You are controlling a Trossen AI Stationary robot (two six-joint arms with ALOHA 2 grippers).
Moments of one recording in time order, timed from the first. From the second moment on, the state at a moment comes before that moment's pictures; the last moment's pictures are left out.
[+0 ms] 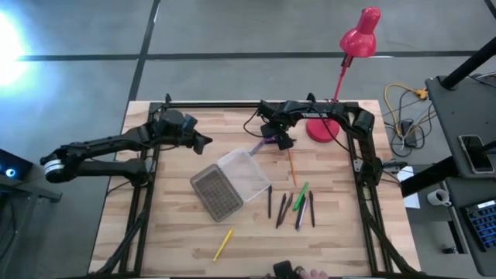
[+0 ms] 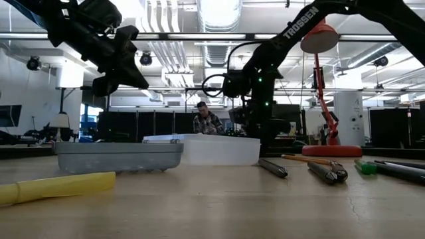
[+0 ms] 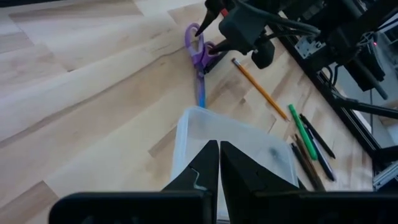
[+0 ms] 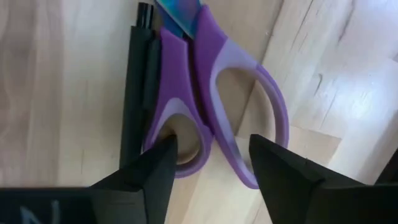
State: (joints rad) left arm 0.48 0.89 0.57 -0.22 0.18 -0.58; right arm -0.49 2.09 1.44 -0.76 0.12 -0.79
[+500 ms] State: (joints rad) left arm 0.48 0.89 0.57 -0.23 0.18 -0.58; right arm -0.52 2.09 1.38 -0.68 0.04 -0.75
